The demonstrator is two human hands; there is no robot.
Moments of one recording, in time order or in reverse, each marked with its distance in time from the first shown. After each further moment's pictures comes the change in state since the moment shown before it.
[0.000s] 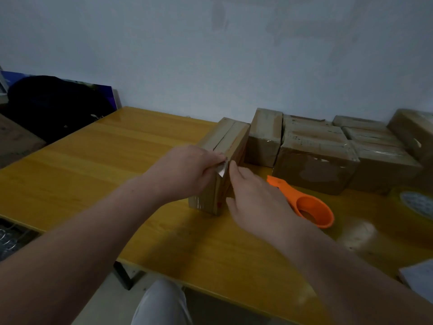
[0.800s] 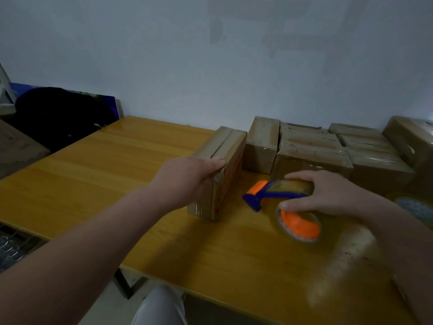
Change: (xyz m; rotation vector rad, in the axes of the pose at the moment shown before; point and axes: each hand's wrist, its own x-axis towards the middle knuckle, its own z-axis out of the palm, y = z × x) left_hand 0.002 0.008 0.005 0.103 -0.036 -0.122; right_hand -0.018 0.104 -0.067 0.241 -0.349 0.291
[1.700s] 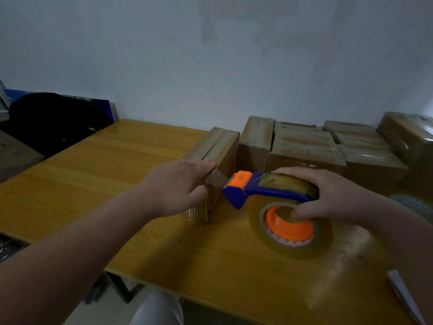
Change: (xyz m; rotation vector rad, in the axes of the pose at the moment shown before) left_hand -0.005 0.003 -0.008 -0.107 -0.133 0.071; right_hand -0.020 0.007 -0.005 0.275 -0.063 -0.230
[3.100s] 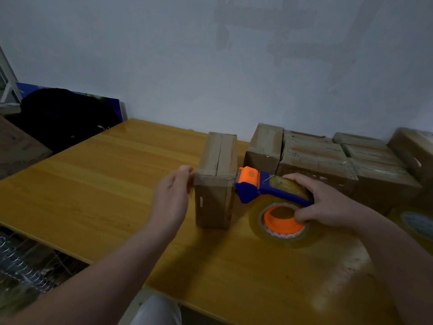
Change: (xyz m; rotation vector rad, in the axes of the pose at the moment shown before) left_hand -0.018 0.021 0.032 -1.096 0.626 -0.667; right_hand 0.046 0.030 0.005 -0.042 0.052 0.011
